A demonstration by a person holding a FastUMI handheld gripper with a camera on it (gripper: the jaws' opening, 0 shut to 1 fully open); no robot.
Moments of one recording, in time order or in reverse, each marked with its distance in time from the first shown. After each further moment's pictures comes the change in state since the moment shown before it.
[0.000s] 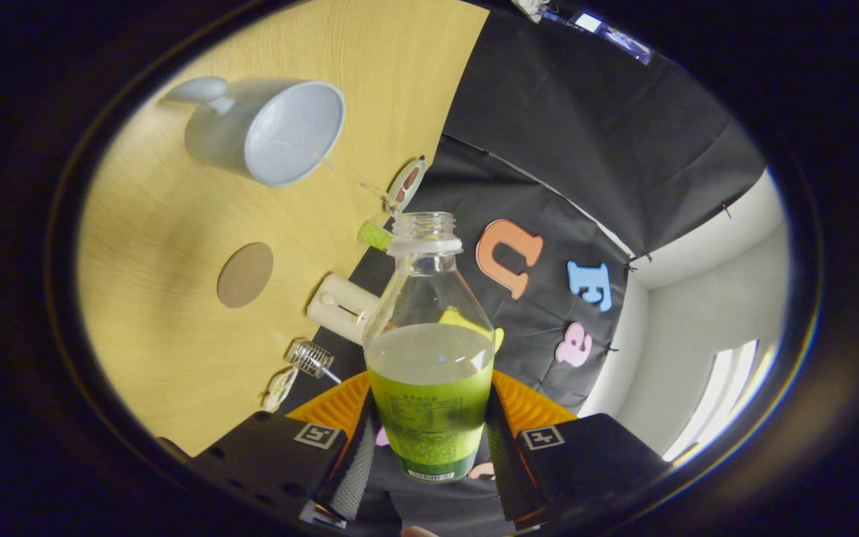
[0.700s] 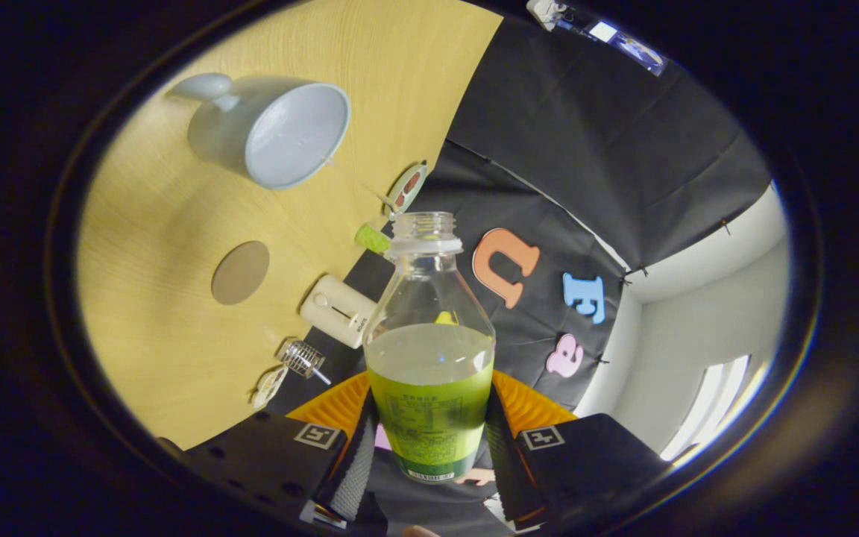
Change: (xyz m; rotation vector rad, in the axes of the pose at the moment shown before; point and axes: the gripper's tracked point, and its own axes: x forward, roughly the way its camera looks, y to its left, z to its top) arm 0.005 -0.008 0.006 -0.043 -0.022 -0.024
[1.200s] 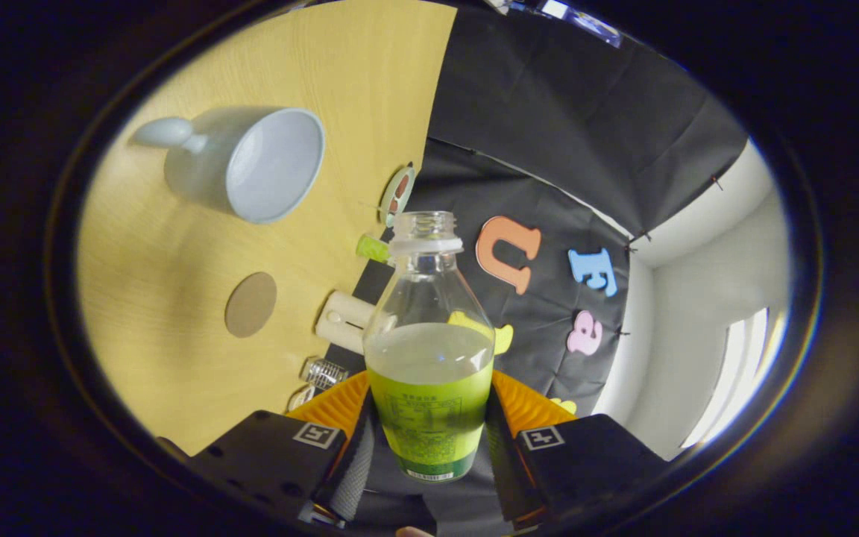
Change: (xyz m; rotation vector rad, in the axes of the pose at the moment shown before) arm -0.006 0.028 0.002 0.224 0.021 0.066
